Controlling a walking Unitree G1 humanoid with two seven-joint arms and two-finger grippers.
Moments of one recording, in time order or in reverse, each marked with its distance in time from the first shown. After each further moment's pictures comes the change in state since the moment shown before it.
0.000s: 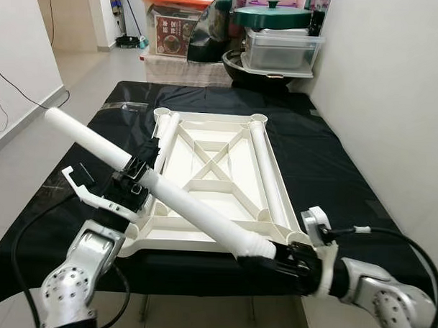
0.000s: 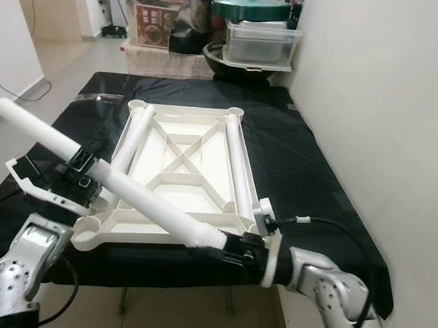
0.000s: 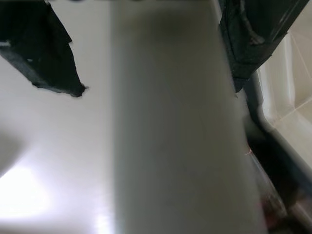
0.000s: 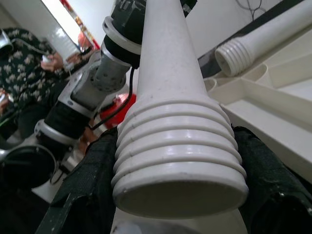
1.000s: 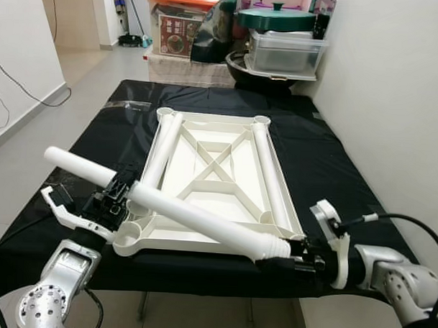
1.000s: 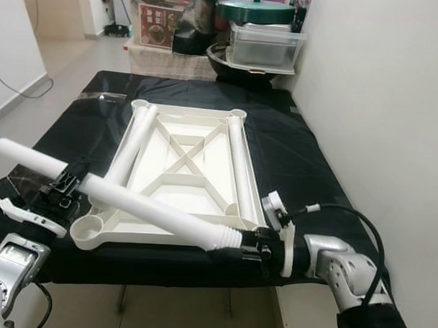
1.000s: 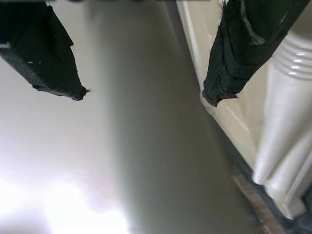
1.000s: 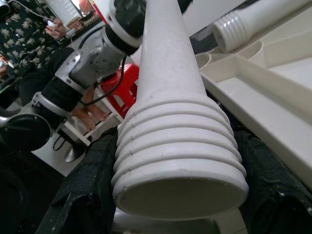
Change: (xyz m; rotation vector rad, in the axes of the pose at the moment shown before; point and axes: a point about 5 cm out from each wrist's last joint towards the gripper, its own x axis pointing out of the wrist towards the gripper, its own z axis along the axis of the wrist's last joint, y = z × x) left arm -0.025 0.020 0.023 0.149 -0.042 0.119; right arm -0.018 -0.019 0.006 -0.025 0.109 0.025
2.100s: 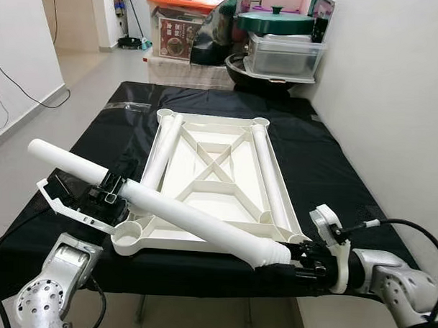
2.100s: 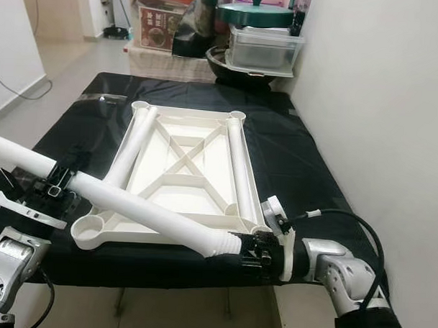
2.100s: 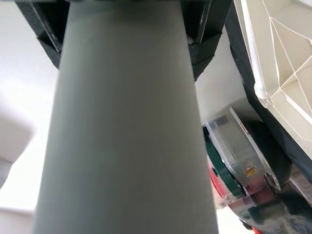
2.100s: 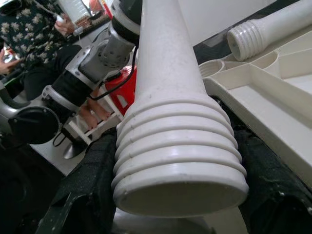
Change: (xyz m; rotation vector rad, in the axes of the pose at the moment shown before) left arm 0.005 -0.011 0.007 -0.092 -0.044 -0.151; right arm 0.006 0.000 0.000 -0.054 -0.016 0.011
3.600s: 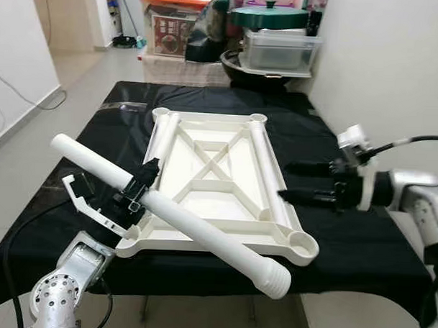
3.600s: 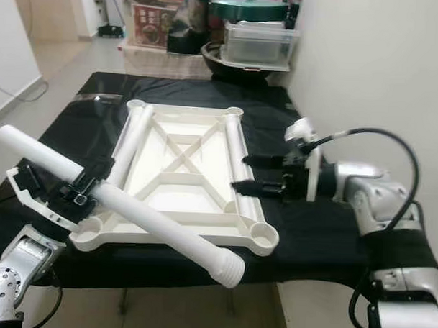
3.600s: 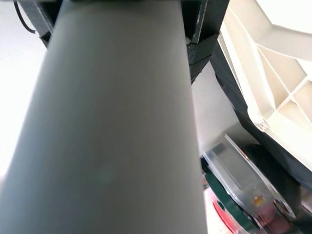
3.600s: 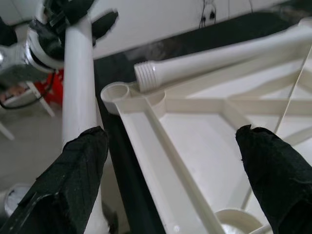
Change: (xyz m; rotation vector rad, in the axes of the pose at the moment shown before) left arm 0.007 -0.001 -0.022 0.124 0.170 -0.059; right arm -0.021 -0.022 0.110 -0.279 0.135 -0.233
